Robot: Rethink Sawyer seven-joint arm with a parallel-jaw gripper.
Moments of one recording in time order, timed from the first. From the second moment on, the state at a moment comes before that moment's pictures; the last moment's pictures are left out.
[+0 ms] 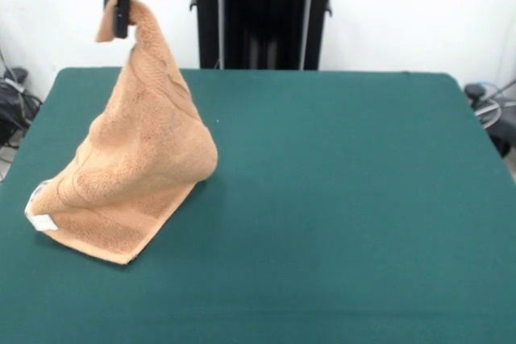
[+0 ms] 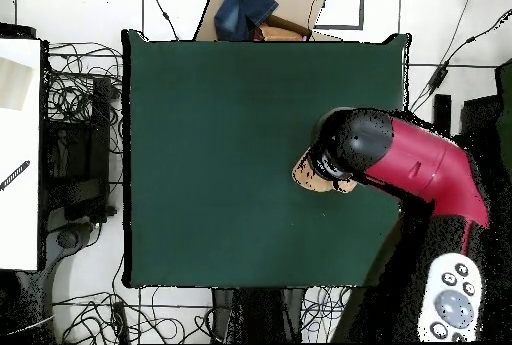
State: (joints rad) arm -0.25 -0.71 -0.28 1.40 -0.03 0.91 2.10
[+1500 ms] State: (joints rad) arm -0.05 -0.70 -0.32 1.41 -0.01 0.91 2.11
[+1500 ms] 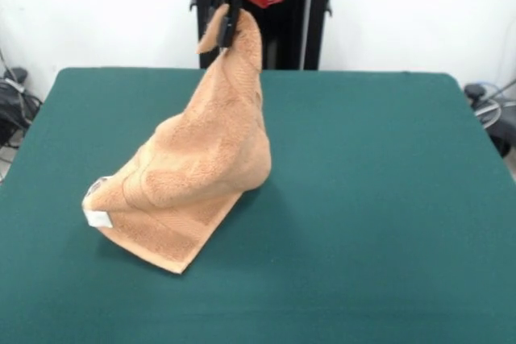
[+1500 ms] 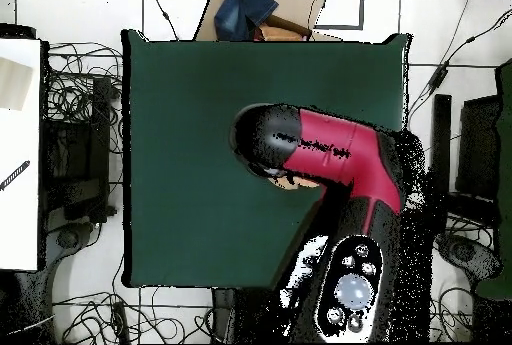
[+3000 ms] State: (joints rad) arm 0.17 -0.51 -0.45 1.41 0.05 0.86 2.38
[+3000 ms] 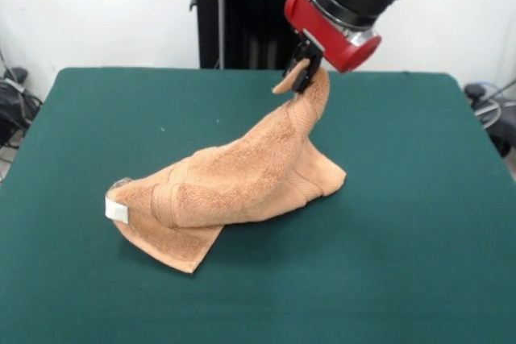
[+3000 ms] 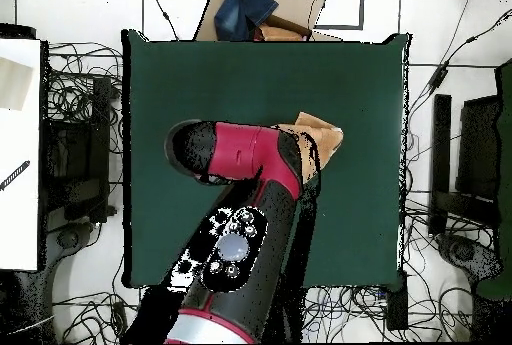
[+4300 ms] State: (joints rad) arm 0.16 -0.49 -0.45 1.41 0.08 0.71 2.38
